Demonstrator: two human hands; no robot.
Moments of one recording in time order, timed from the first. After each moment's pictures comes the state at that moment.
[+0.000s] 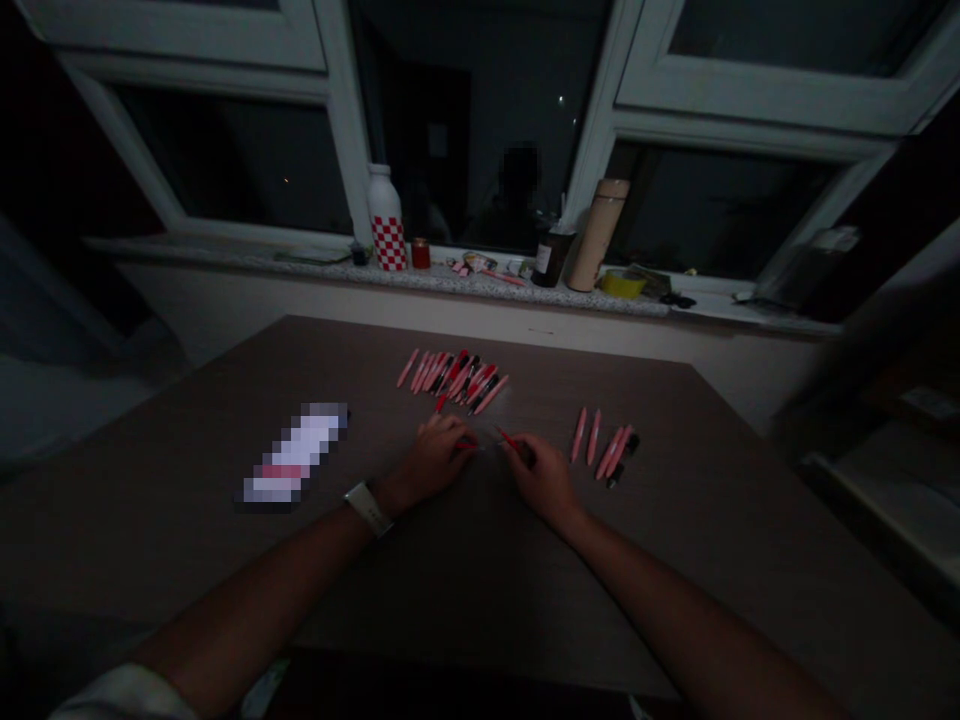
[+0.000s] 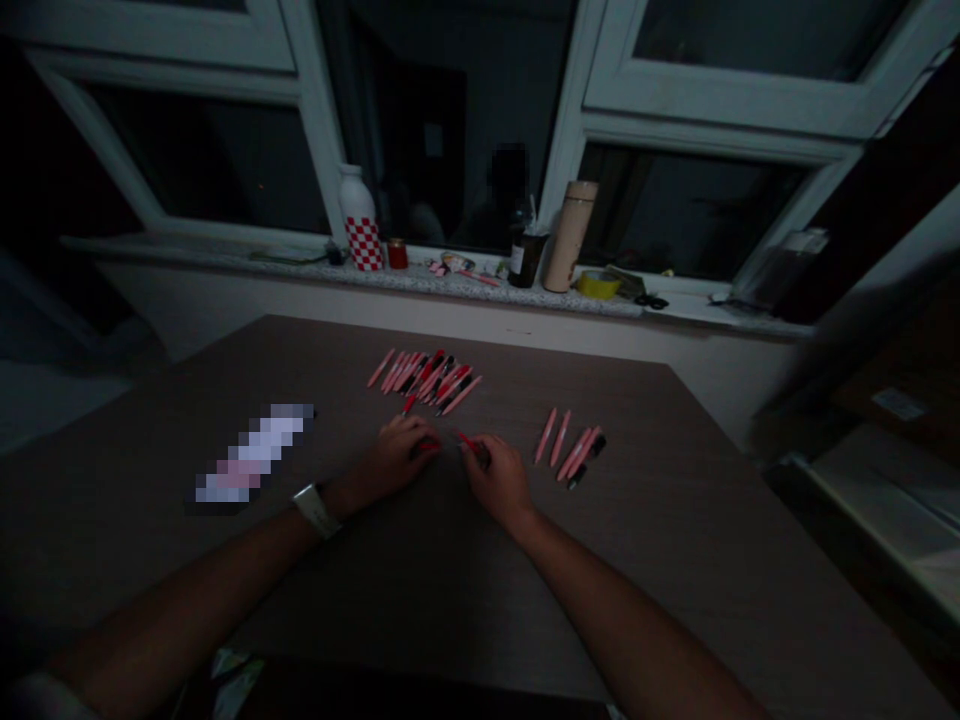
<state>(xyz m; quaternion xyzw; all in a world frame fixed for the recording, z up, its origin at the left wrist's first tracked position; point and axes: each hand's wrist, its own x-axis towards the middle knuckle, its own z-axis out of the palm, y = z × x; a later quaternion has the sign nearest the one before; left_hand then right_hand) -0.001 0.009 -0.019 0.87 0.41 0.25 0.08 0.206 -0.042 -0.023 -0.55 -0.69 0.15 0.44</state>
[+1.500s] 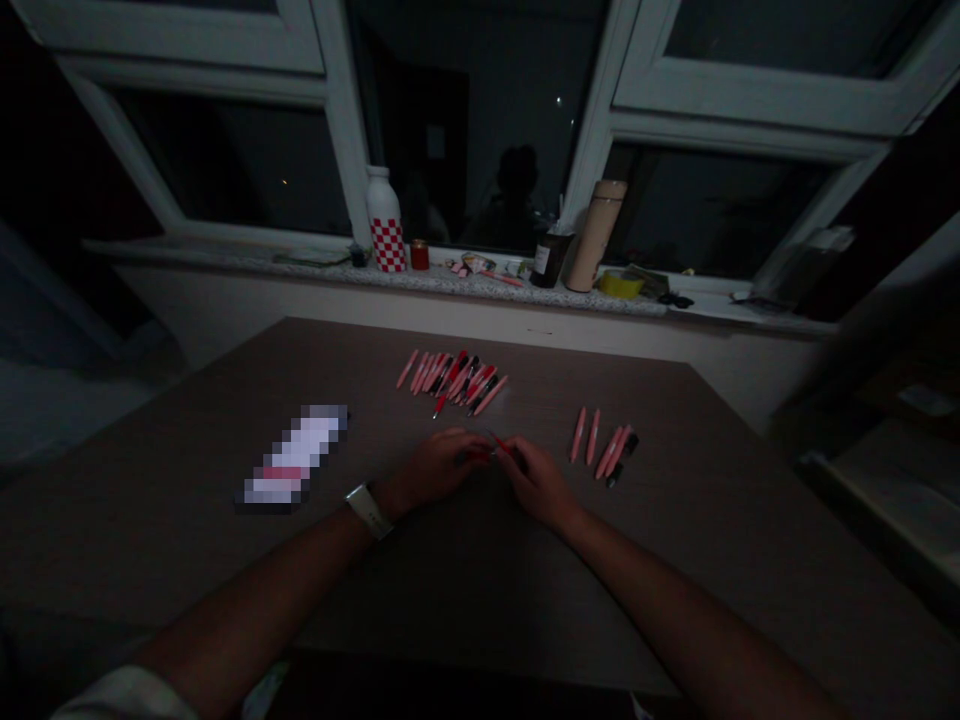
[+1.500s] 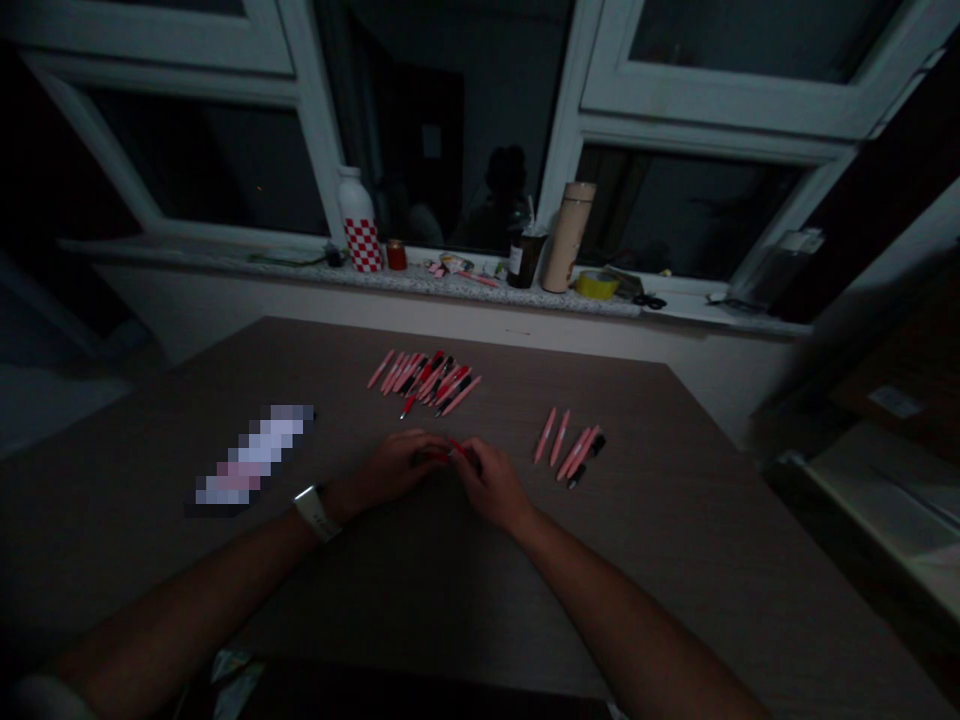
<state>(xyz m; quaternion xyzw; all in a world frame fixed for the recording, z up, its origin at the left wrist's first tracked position) 0.002 0.001 -0.010 0.89 0.29 0.29 0.19 0.205 -0.048 -0.018 -0.48 -0.74 0.24 0.41</state>
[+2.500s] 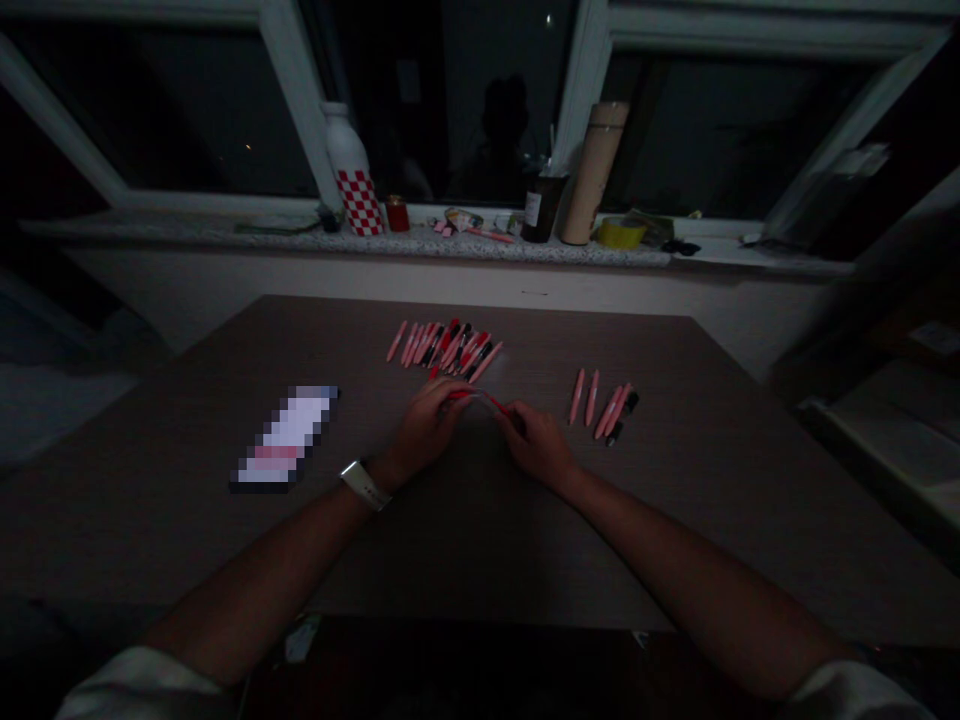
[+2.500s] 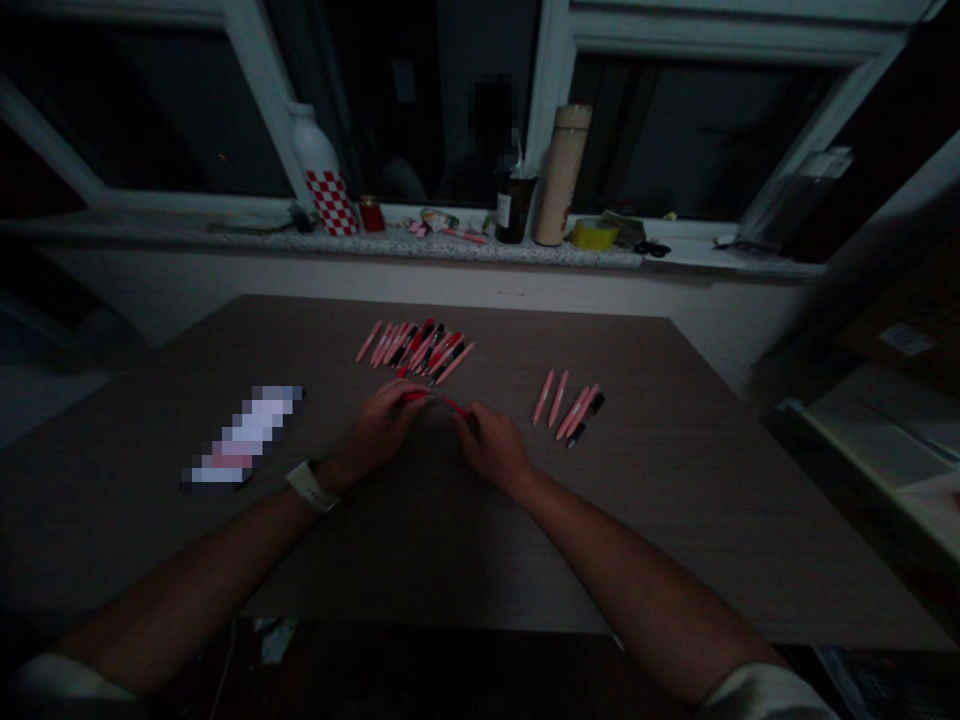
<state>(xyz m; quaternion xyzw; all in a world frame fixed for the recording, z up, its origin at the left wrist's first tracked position) 0.008 0.001 0.002 0.83 0.34 0.41 0.15 0.208 -0.044 -0.021 -0.56 -0.73 0.17 0.37</state>
